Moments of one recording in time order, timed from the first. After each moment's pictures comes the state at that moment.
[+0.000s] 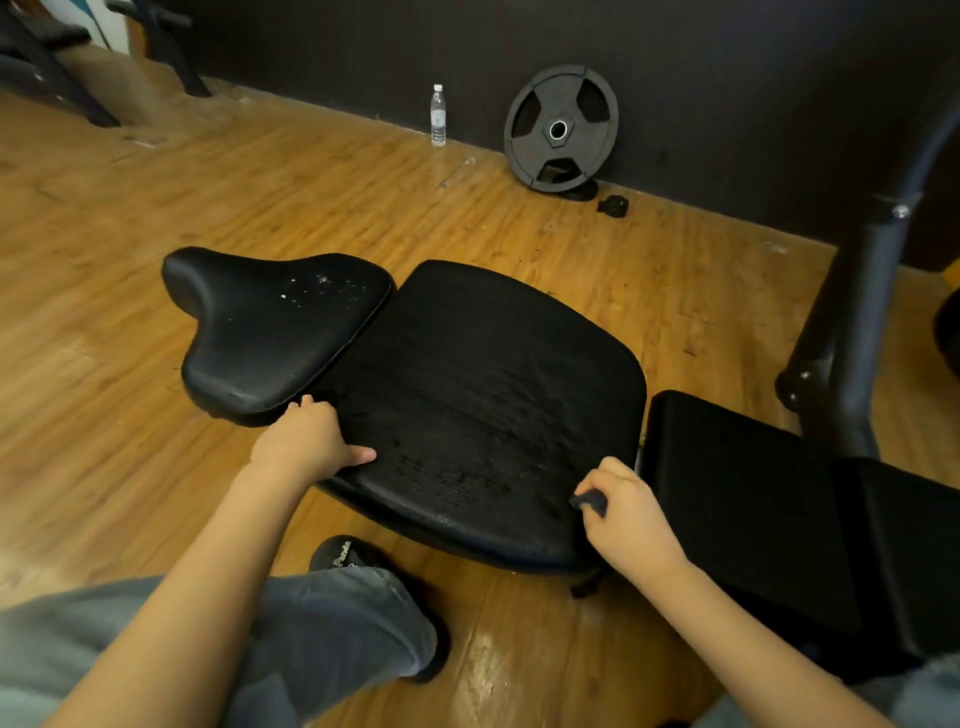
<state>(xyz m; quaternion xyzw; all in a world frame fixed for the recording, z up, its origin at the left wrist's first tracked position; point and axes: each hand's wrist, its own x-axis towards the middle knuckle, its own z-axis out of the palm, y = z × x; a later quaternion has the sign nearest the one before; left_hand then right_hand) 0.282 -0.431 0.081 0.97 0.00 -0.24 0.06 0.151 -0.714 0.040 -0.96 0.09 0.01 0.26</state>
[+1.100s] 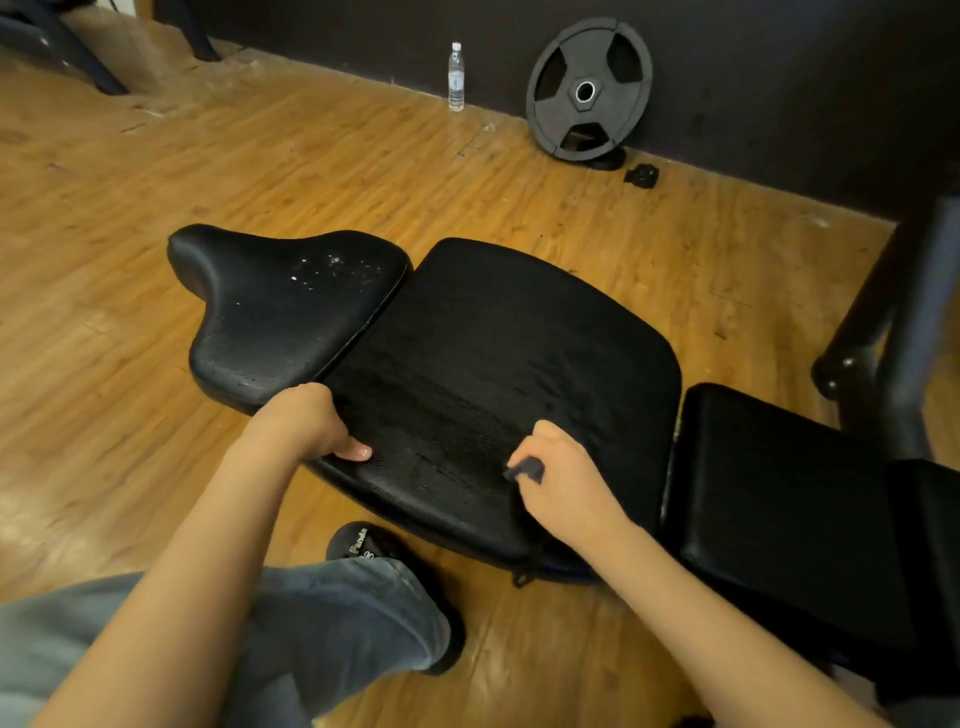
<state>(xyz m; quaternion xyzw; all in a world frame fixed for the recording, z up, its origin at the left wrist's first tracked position) 0.303 -0.424 0.091 0.95 0.05 -0.29 0.06 0.203 -0.654 0.041 -0.94 0.01 0.03 0.33</state>
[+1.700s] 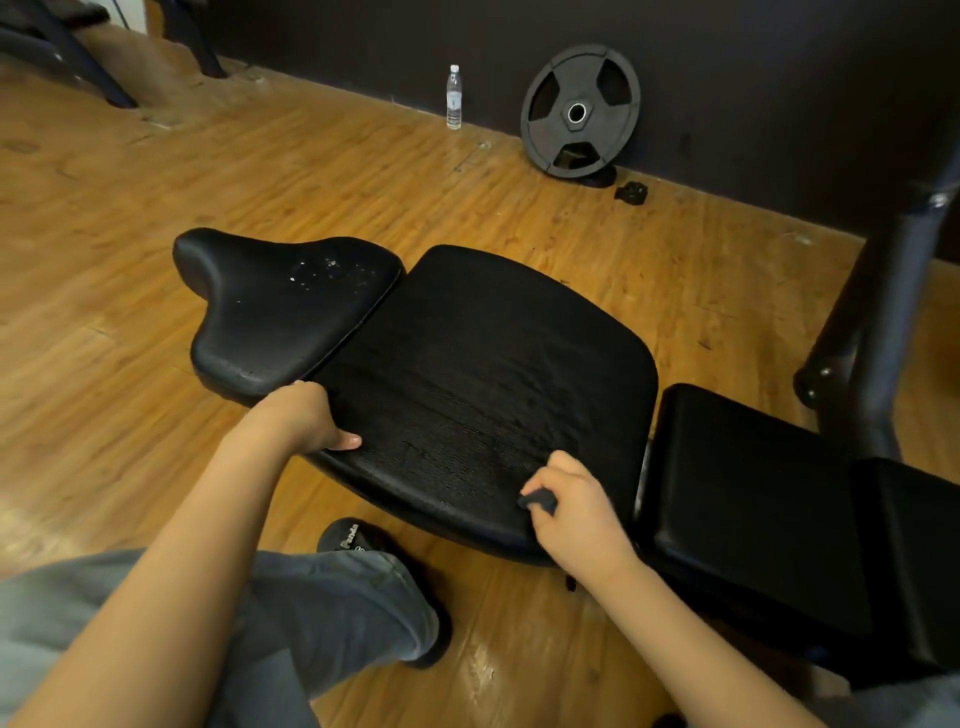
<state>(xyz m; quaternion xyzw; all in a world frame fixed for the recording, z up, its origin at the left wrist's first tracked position) 0.286 -0.425 0.097 0.96 0.03 -0.27 0.06 0.157 -0.672 0.039 -0.95 0.02 0.01 0.32</state>
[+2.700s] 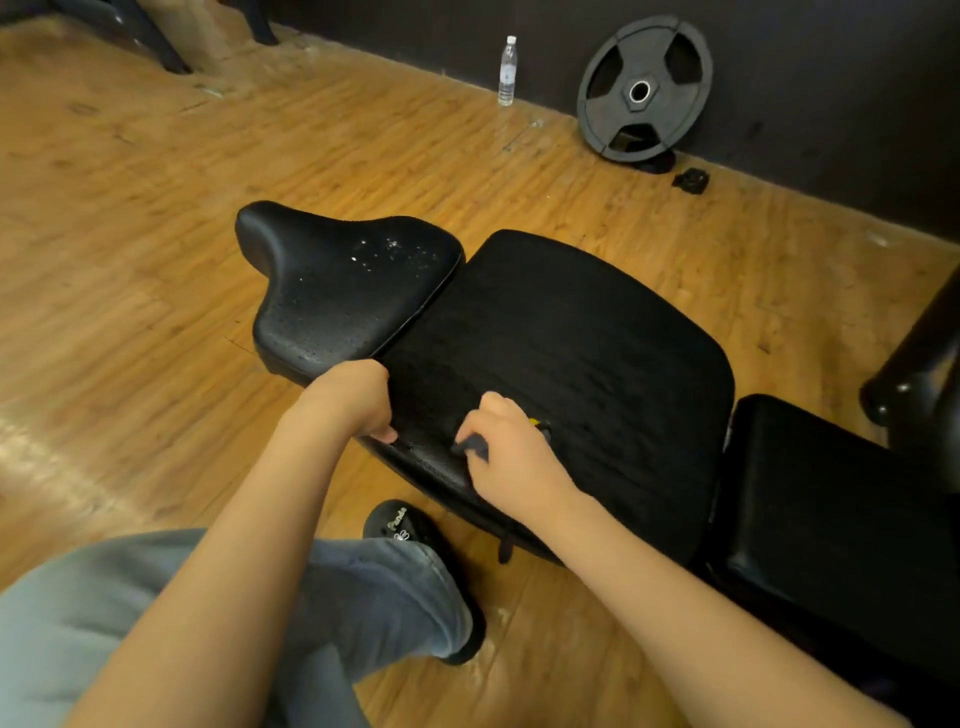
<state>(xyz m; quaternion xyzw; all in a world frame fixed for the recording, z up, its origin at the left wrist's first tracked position) 0.302 -0.411 0.097 0.96 -0.03 -0.28 0.01 0.230 -0.573 0.053 -0.95 -0.13 0.02 0.29</state>
